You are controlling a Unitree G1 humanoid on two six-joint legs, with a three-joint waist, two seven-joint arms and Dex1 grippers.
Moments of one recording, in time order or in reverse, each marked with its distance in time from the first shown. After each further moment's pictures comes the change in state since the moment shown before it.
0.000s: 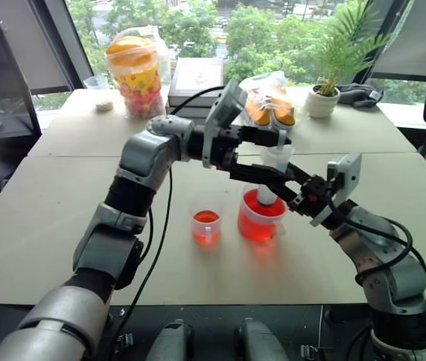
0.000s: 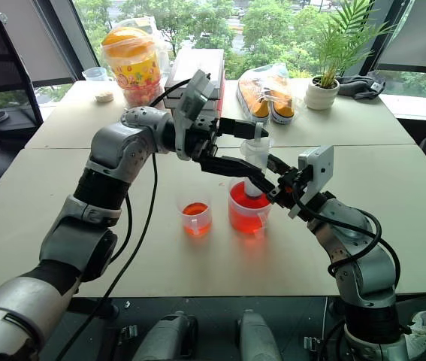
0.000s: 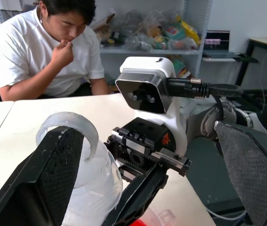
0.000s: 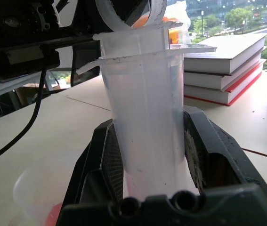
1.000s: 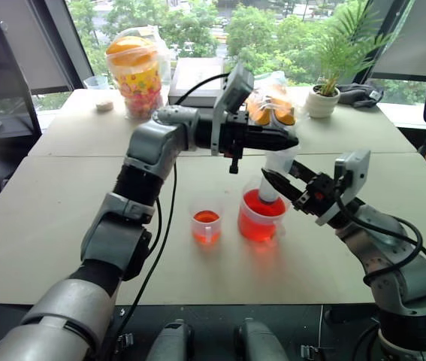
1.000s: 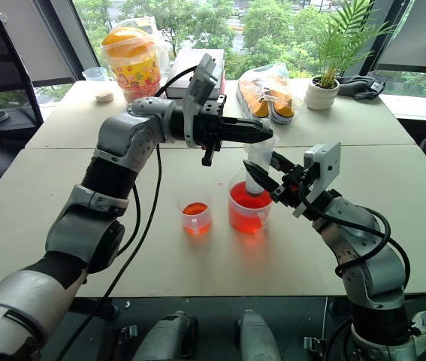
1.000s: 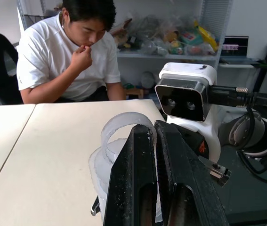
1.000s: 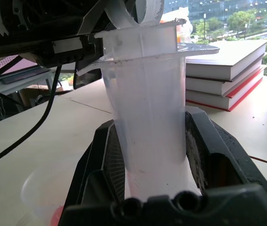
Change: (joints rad) left arm -0.093 -0.040 0.034 0.138 0.025 -0.028 0.043; right arm 0.003 -0.041 -0.011 -0.030 0.050 0.023 -0.004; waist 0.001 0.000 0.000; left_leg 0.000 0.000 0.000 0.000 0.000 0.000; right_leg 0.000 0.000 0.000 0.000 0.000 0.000
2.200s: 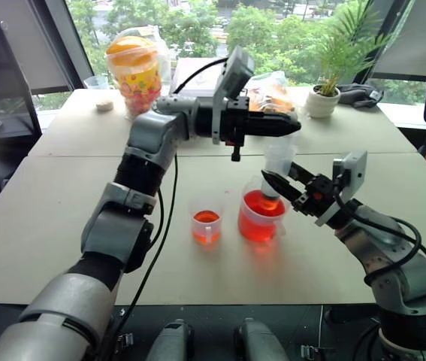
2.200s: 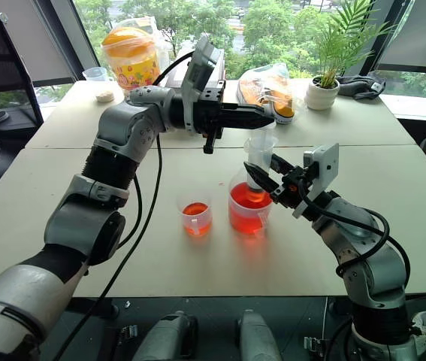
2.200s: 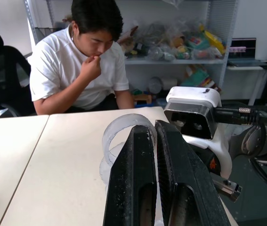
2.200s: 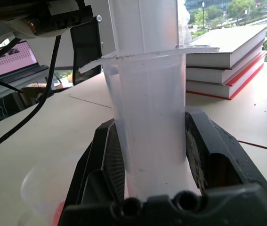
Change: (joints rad) left arm -0.058 0.004 0.017 0.083 -0.001 -0.069 -0.001; right arm -0.017 -0.012 0.000 0.004 0.029 0.063 -0.019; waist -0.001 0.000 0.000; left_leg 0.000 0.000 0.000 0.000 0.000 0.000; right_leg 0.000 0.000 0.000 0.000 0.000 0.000
